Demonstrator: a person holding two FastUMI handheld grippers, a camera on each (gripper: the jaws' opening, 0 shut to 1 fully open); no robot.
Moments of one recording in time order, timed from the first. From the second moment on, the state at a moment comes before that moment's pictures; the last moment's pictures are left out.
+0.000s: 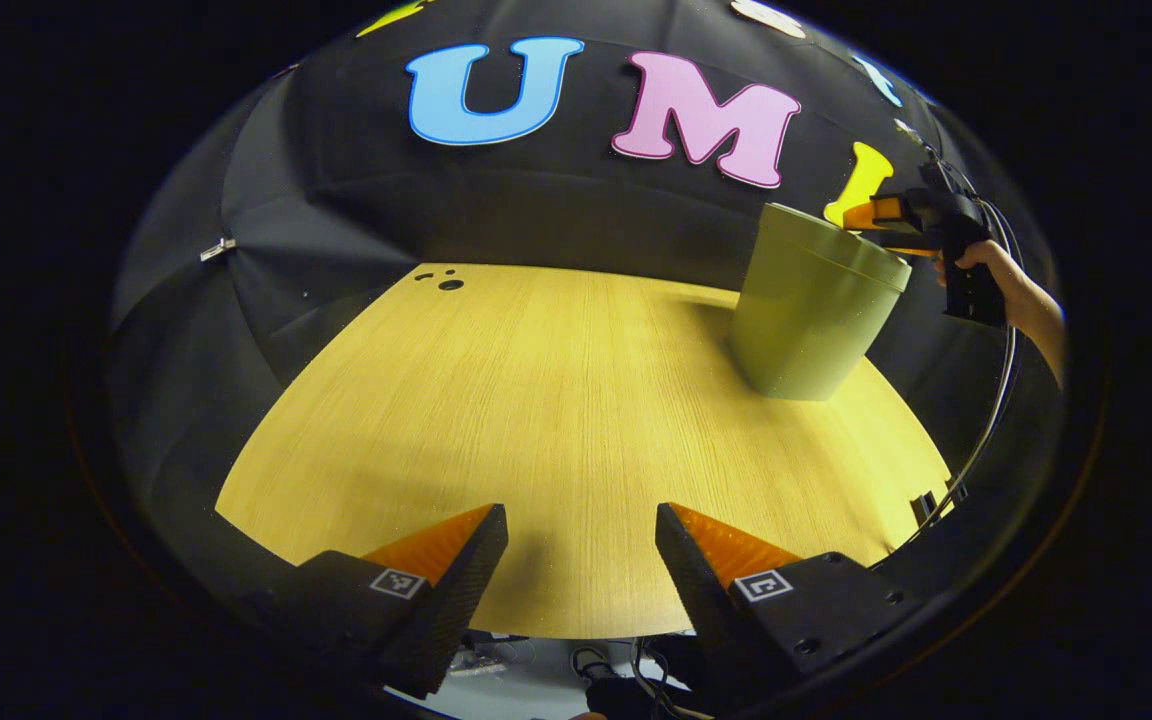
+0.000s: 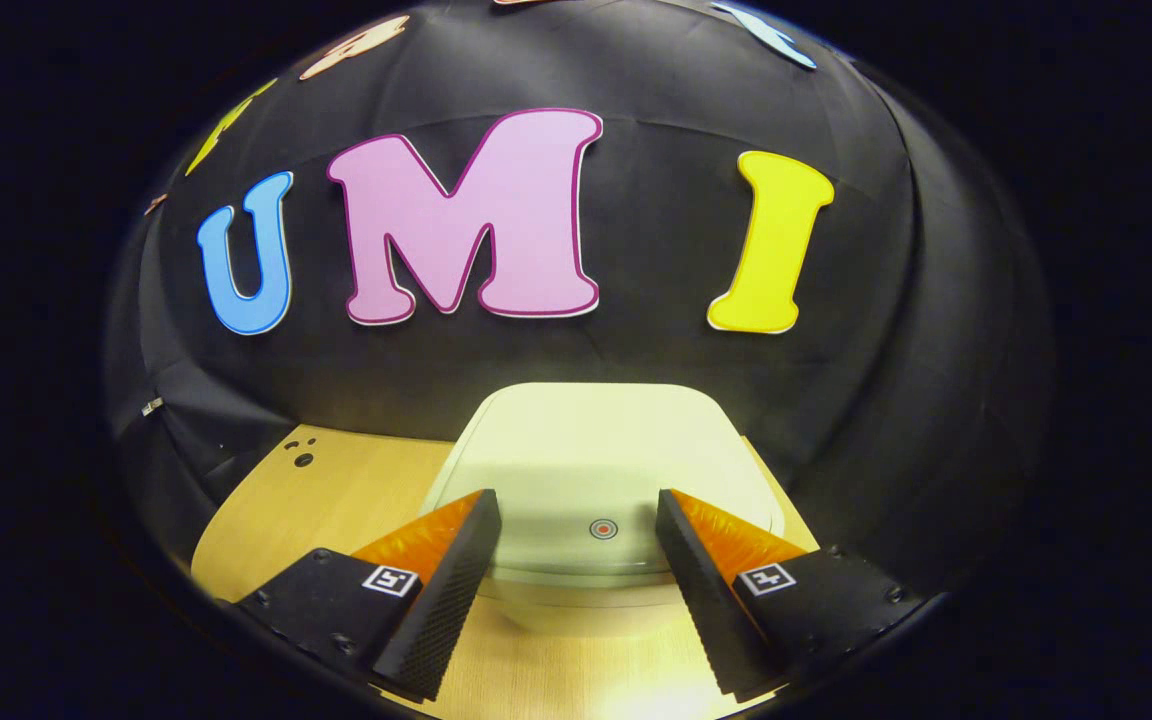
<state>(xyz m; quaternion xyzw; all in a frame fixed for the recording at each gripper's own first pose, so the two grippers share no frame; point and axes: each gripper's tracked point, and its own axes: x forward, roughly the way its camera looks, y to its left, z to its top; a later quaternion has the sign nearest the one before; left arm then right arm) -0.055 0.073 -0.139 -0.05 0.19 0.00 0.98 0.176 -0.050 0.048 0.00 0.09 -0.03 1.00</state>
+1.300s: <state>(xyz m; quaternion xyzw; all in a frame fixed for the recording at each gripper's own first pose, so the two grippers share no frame) -0.101 0.048 -0.007 0.01 -0.03 0.01 1.00 -0.055 0.029 0.007 0.01 0.01 0.04 1.00</state>
